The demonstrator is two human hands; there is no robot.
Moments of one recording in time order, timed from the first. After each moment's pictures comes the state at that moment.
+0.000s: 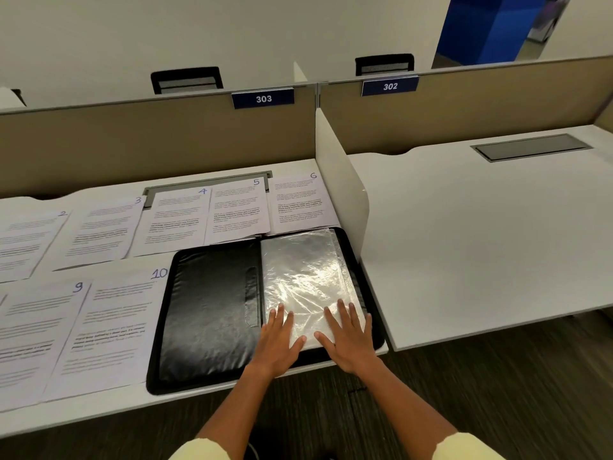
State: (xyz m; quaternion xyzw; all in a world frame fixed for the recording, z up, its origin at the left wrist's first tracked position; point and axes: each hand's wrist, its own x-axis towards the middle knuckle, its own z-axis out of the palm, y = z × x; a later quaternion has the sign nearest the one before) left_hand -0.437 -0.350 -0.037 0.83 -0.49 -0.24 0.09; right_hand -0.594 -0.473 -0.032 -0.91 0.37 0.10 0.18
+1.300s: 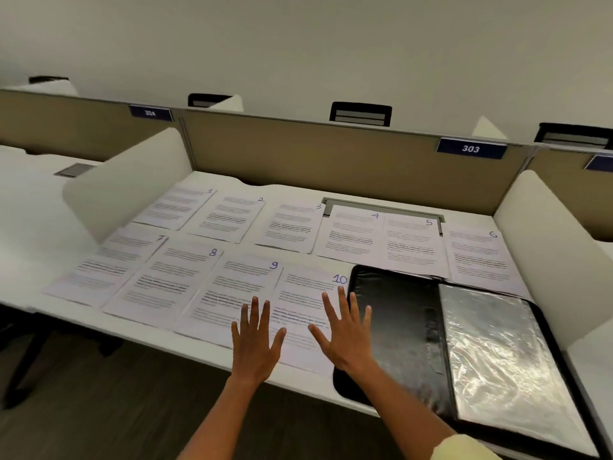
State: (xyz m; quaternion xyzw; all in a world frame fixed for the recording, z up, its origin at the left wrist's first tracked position) left_hand -0.183 -0.025 -0.007 0.96 -0.23 -0.01 0.17; right_hand -0.273 -0.226 0.025 -0.98 0.18 0.00 0.10
